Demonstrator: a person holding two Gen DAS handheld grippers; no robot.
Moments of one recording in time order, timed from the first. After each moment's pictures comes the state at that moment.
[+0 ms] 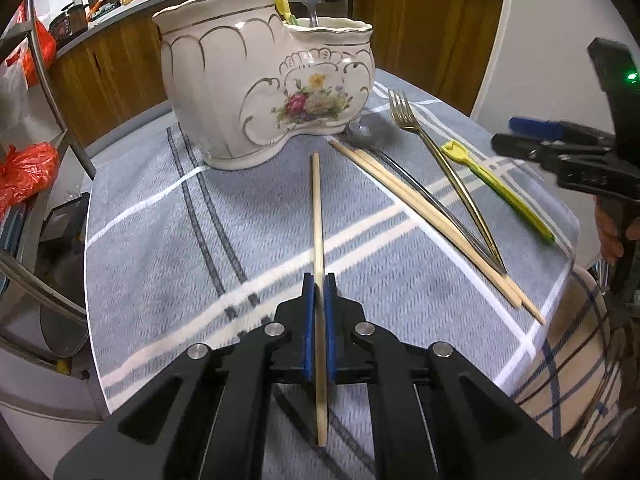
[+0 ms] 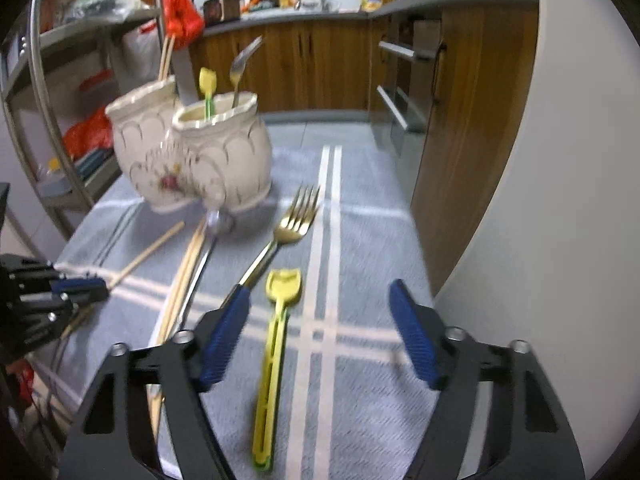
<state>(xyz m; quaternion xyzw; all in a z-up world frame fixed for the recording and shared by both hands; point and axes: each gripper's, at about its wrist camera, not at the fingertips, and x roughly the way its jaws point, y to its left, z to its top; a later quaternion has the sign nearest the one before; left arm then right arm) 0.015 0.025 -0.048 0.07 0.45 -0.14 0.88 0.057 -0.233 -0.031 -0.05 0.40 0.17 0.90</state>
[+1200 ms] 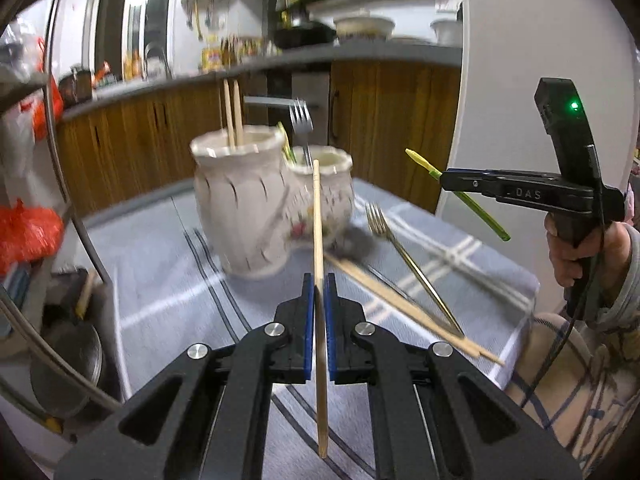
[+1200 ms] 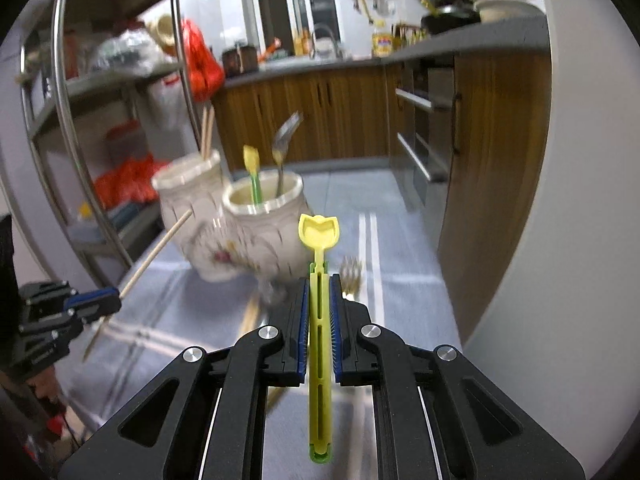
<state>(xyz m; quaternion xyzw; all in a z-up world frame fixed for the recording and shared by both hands) -0.018 0.053 0.008 0.05 0.26 -0.18 0.95 0.053 -0.216 0.023 0.01 0.28 0.21 0.94</state>
